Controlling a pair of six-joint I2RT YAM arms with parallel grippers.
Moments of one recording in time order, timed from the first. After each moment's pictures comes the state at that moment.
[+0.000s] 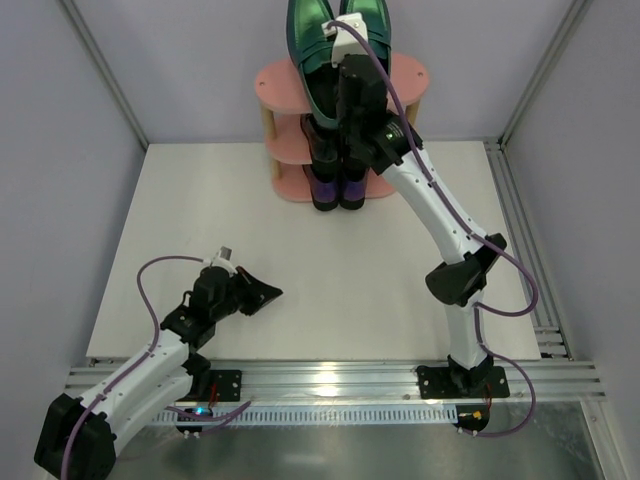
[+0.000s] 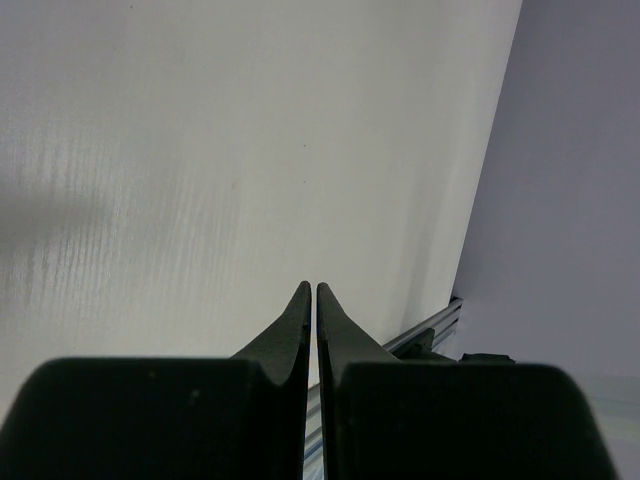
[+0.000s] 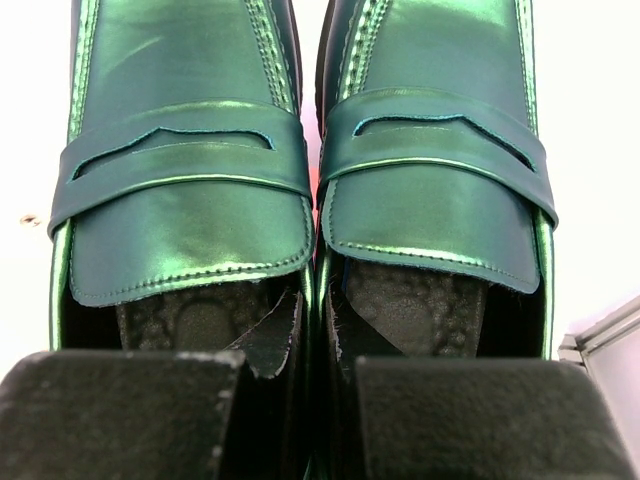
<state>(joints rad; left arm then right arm) -0.48 0.73 0.25 -0.05 0.20 -1.15 0.68 2.04 2.48 -0.38 0.63 -0.18</state>
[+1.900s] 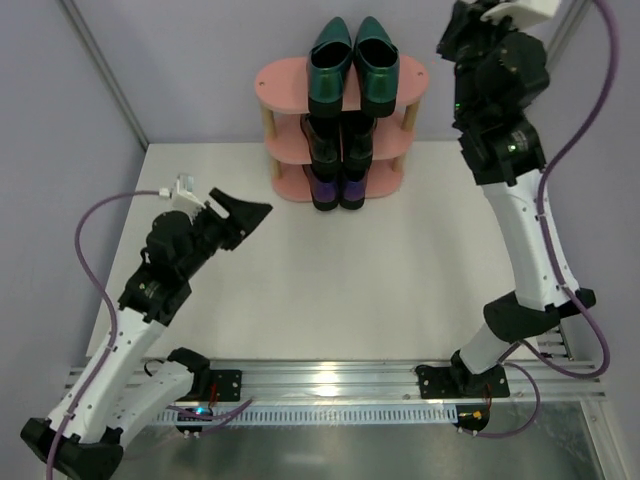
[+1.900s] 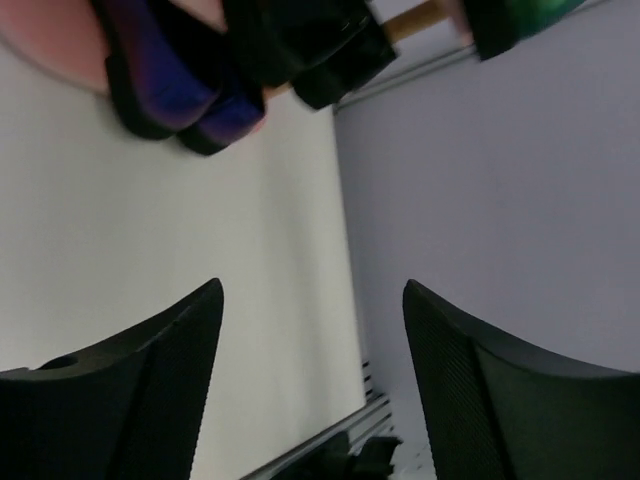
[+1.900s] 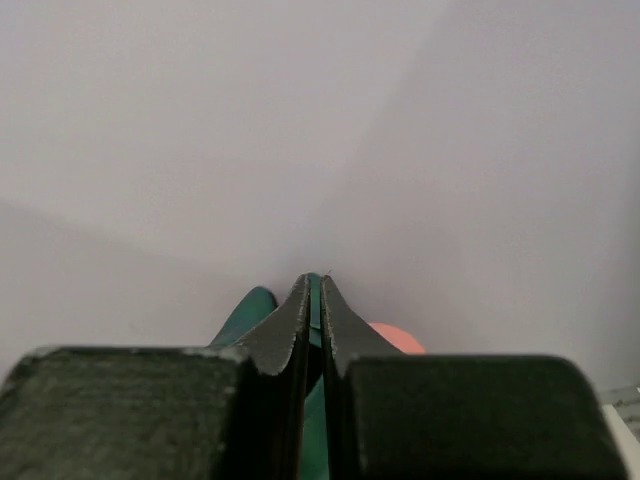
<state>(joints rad) -0.42 0.75 0.80 -0.28 0.10 -1.03 0.49 1.67 2.31 -0.20 0.52 0.08</state>
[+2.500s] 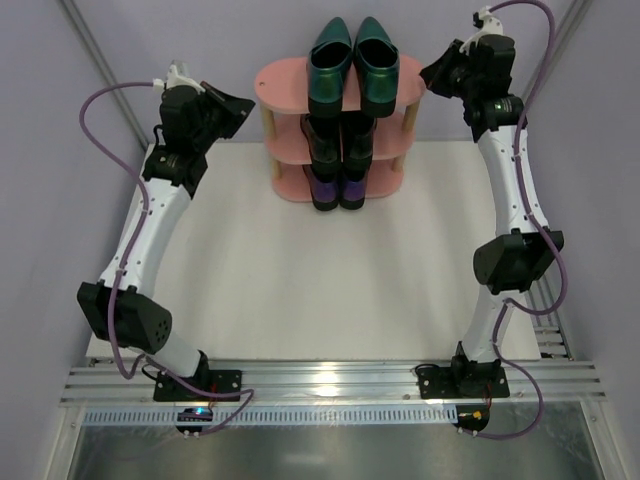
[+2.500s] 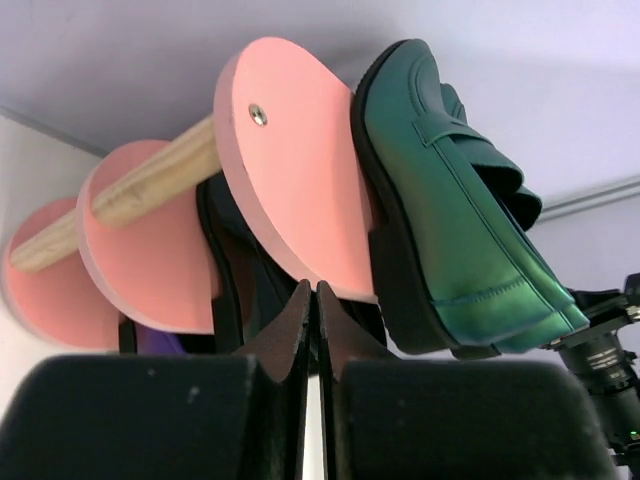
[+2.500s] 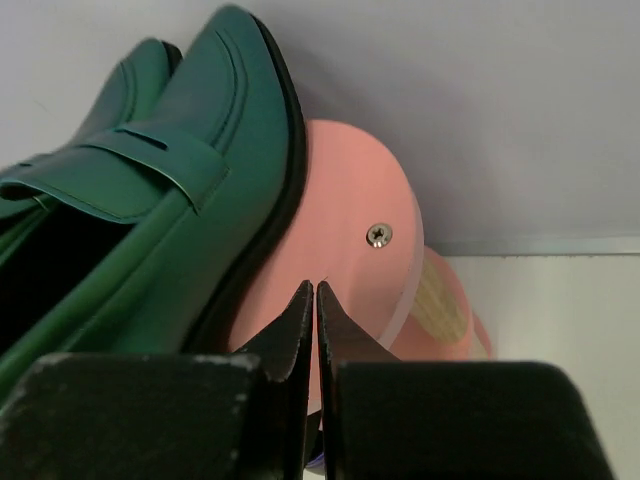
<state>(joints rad) -0.22 1.54 1.68 -0.25 0.06 -0.92 0.06 1.95 2.28 -0.45 -0.20 0.42</state>
